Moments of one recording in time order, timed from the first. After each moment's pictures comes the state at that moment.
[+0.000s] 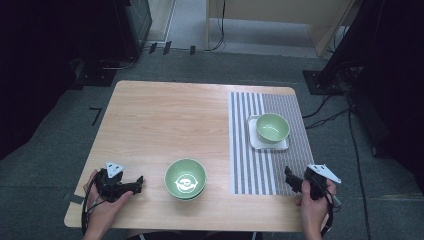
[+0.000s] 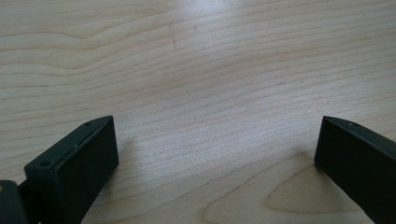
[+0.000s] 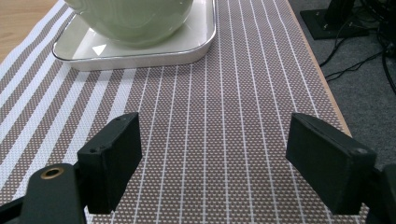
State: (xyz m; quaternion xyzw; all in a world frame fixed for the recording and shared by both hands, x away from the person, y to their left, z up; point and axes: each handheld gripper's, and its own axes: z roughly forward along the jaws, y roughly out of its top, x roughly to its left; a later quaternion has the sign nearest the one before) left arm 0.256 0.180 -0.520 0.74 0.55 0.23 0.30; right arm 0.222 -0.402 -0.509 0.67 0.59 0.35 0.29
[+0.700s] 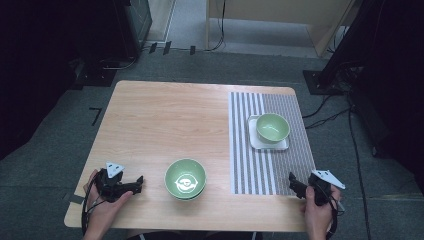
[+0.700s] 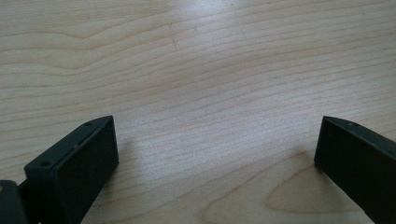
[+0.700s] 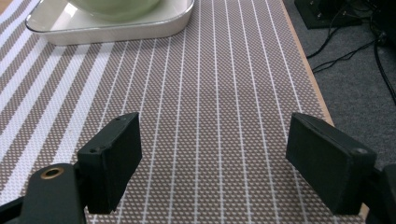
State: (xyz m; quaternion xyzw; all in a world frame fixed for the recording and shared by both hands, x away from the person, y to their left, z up) left arm 0.256 0.180 -0.520 0.74 0.55 0.23 0.31; right arm 0.208 -0.415 -0.520 0.68 0.59 0.33 0.28
